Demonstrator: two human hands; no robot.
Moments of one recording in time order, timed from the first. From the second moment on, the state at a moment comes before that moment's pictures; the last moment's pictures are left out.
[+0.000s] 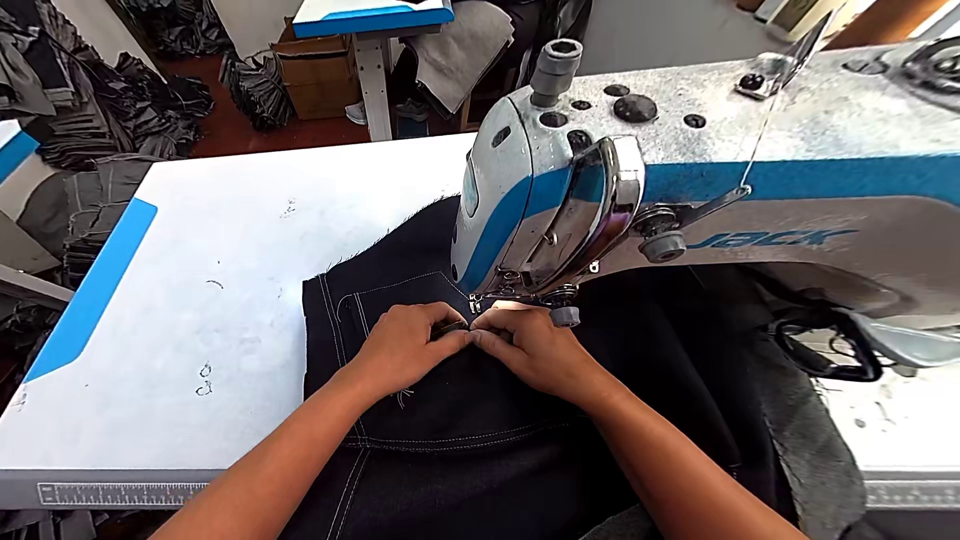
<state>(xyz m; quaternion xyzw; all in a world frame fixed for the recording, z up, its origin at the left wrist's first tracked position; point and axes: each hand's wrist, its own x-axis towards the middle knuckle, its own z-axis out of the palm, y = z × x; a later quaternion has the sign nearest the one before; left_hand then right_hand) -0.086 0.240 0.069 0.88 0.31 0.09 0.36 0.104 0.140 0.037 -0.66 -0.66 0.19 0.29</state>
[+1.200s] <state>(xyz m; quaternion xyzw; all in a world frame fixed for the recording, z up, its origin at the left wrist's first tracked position) -0.086 0.215 0.055 0.92 0.30 0.17 0.19 0.103 0.135 0.031 -0.62 -0.72 0.08 0.30</state>
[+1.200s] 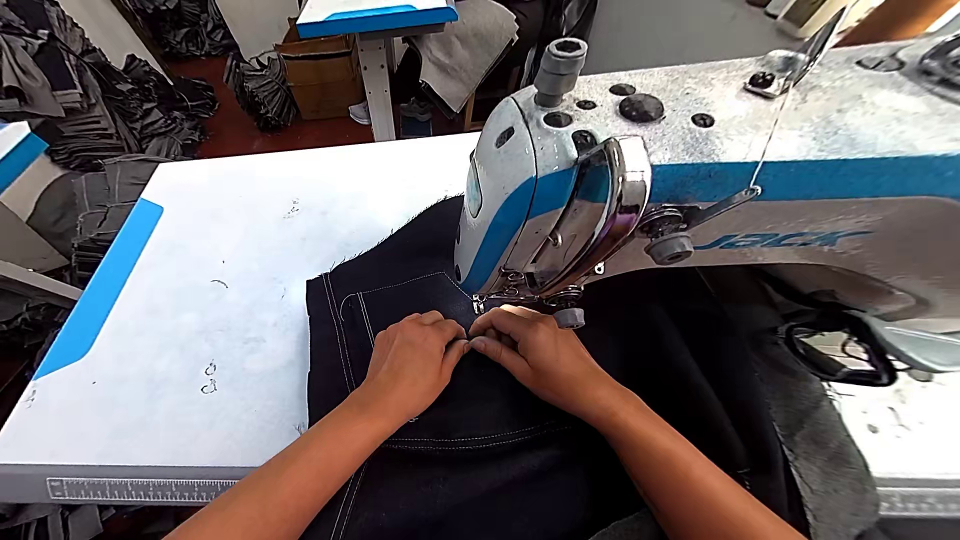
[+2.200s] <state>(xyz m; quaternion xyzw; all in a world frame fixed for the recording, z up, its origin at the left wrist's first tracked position) -0.190 0.241 0.047 0.96 0.01 0.23 -0.12 0.108 0.128 0.042 -0.46 -0.84 -0.11 0.28</state>
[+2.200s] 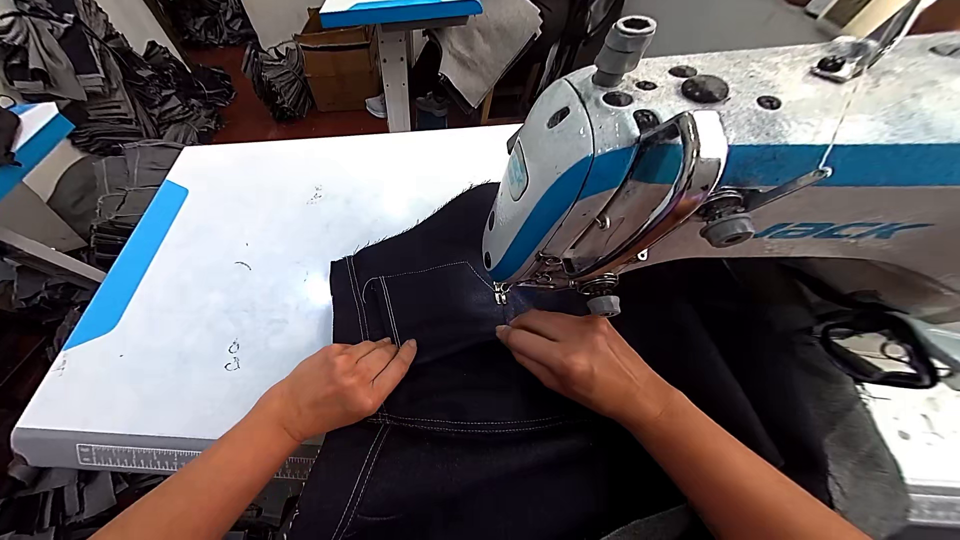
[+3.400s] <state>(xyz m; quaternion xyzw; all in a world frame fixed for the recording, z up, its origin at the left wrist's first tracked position) -0.120 0.252 0.028 0.98 0.02 0.14 0.16 0.133 0.081 0.012 -0.46 -0.85 0.01 0.24</state>
